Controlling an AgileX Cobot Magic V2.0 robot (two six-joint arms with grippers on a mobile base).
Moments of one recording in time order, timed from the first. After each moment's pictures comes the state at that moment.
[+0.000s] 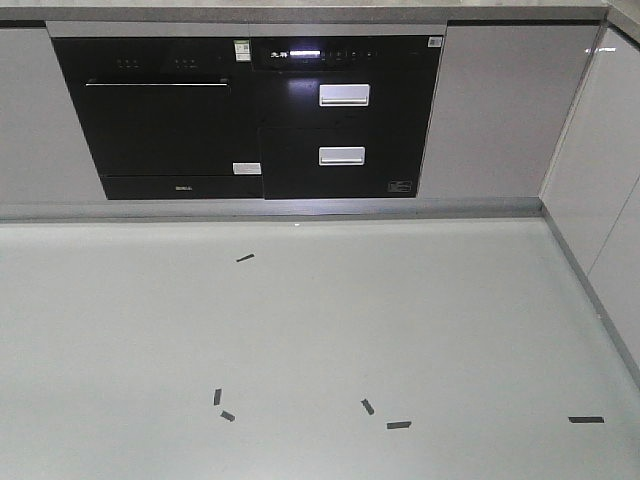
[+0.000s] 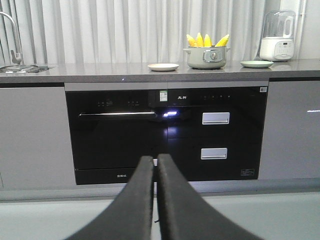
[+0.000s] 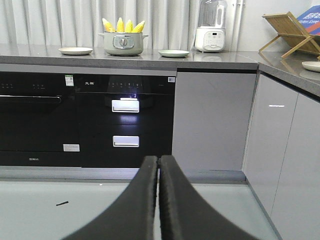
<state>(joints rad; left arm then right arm) 0.01 -0.01 0.02 0.02 0.04 -0.05 -0.01 -0.01 0.03 -0.16 0.08 0.13</state>
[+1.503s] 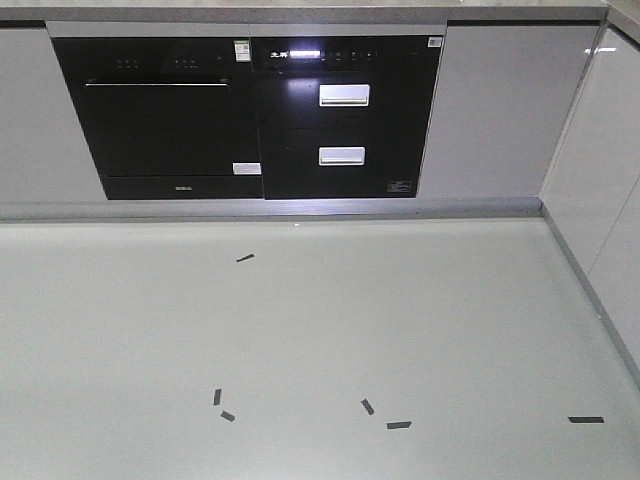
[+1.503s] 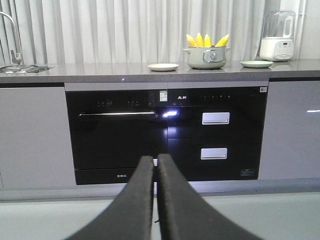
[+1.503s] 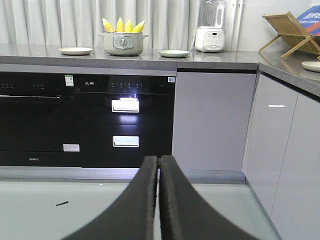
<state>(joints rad) 0.01 -0.01 0.02 0.02 0.04 -0.05 -0.01 -0.01 0.03 -0.16 0.08 0.13</state>
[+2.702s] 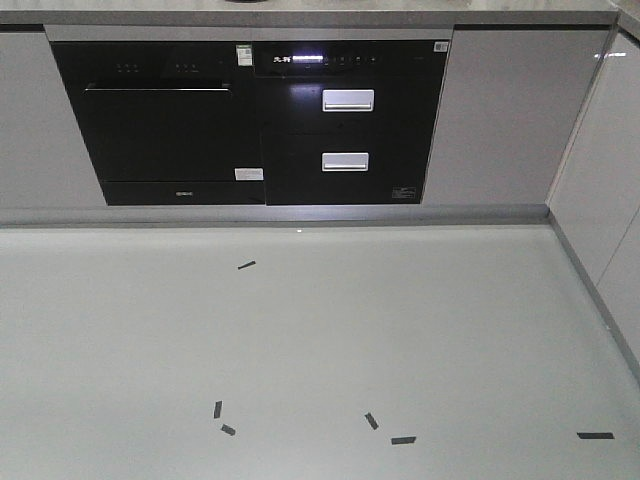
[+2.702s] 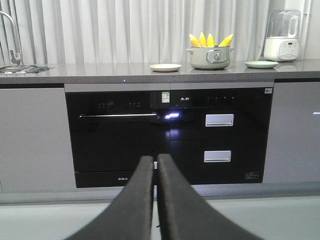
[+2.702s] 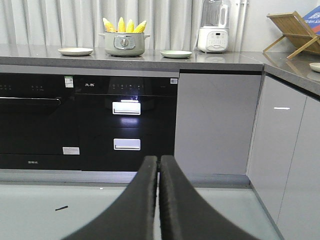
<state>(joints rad) 0.01 -0.01 0.02 0.02 0.04 -0.05 -0.01 -0.01 0.03 -0.16 0.08 0.13</state>
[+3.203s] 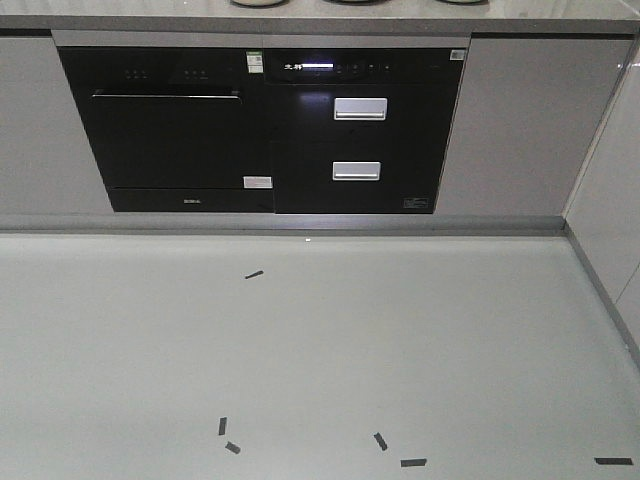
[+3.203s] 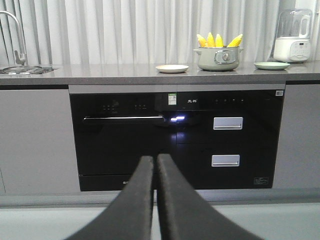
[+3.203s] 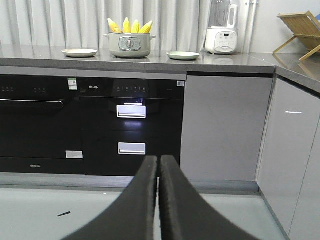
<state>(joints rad) 0.01 -0.01 0.02 0.02 0.04 -0.05 -0.01 -0.01 0.03 -0.16 0.08 0.13</state>
